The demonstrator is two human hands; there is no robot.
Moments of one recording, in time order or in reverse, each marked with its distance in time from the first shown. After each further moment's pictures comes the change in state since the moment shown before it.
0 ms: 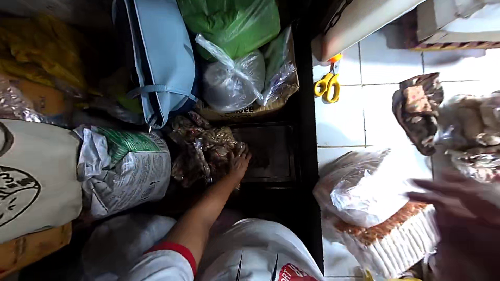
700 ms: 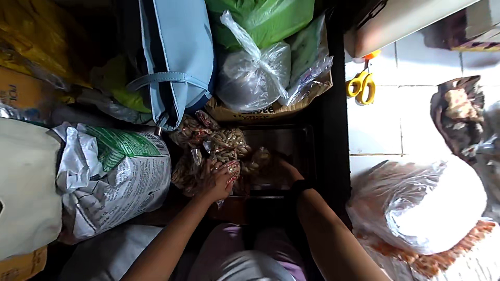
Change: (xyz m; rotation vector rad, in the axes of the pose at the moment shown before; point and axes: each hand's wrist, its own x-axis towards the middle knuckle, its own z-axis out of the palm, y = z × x) left_hand -0.085 -0.110 -0.028 -0.114 0.010 0.059; right_hand -0.005 0.263 0.306 -0.215 -0.776 0.966
